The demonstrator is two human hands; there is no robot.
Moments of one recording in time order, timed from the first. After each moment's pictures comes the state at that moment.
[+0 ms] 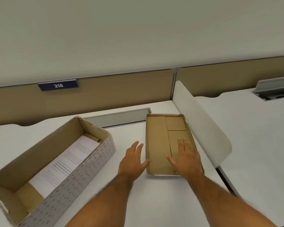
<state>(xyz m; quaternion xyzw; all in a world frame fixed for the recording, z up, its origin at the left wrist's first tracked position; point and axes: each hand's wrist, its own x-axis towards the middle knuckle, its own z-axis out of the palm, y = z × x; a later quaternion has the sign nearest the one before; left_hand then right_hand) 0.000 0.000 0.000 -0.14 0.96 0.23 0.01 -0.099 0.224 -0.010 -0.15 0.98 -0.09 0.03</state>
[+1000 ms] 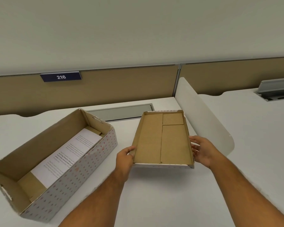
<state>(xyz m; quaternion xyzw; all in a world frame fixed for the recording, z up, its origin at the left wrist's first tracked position) 0.015 -0.024 -0.022 -0.38 0.66 0.64 -0.06 -0.124 0.258 0.050 0.22 0.62 -0.70 0.28</state>
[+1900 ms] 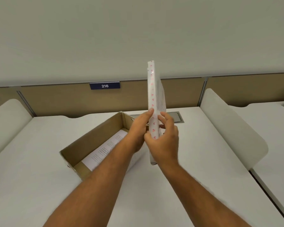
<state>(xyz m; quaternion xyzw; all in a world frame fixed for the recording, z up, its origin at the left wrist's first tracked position) 0.100 -0.108 0.175 -0.15 0.58 0.79 -0.11 0.107 0.003 0.151 -0.18 0.79 -0.57 -0.12</state>
